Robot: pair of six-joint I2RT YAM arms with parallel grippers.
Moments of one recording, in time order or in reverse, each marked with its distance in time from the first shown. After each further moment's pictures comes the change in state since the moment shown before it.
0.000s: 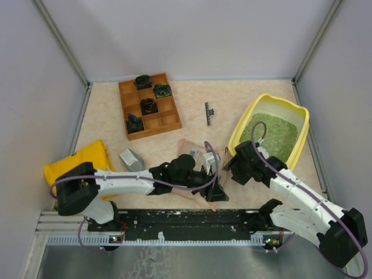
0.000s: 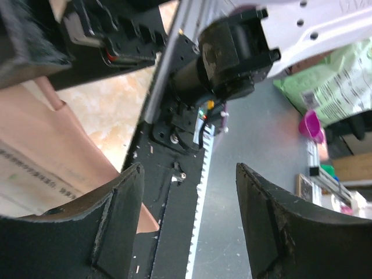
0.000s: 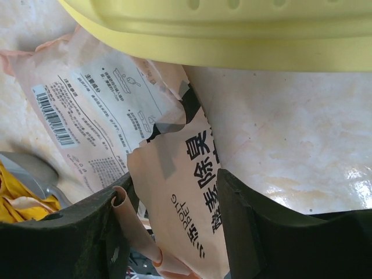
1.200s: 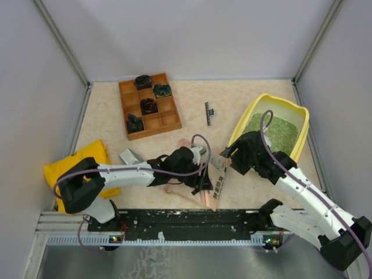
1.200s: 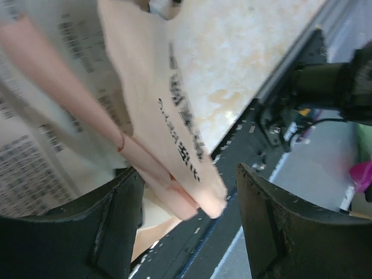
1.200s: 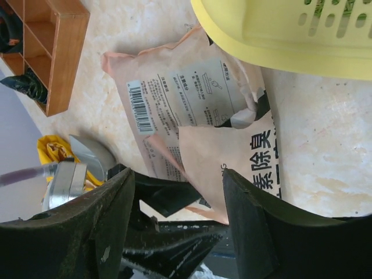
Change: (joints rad) left arm 0.154 0.001 0.000 -0.397 -0.168 -0.084; right arm 0.000 -0.031 0.171 -0.011 0.011 -0.029
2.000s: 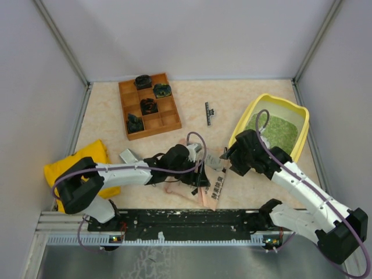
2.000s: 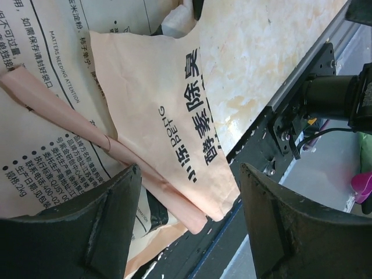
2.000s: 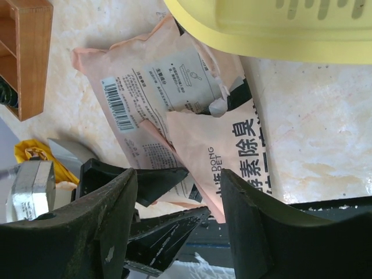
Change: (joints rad) left arm 0.048 -0.026 -0.044 0.054 0.025 0.012; right arm 0.000 0.074 0.034 -0.077 -0.011 0.035
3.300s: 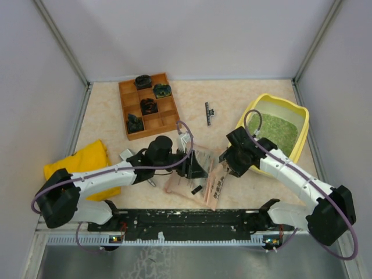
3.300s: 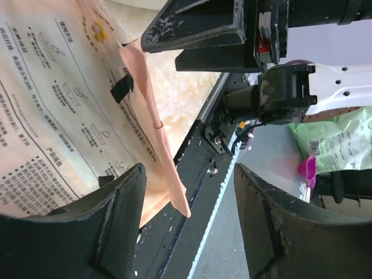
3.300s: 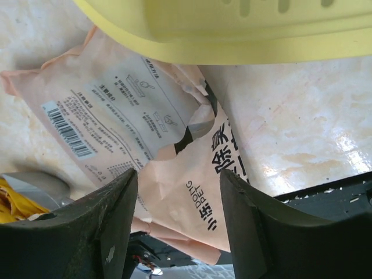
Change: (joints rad) left arm 0.095 -0.171 -0.031 0.098 0.201 -0.010; right arm -0.004 0.215 0.040 -0.070 -0.005 0.080
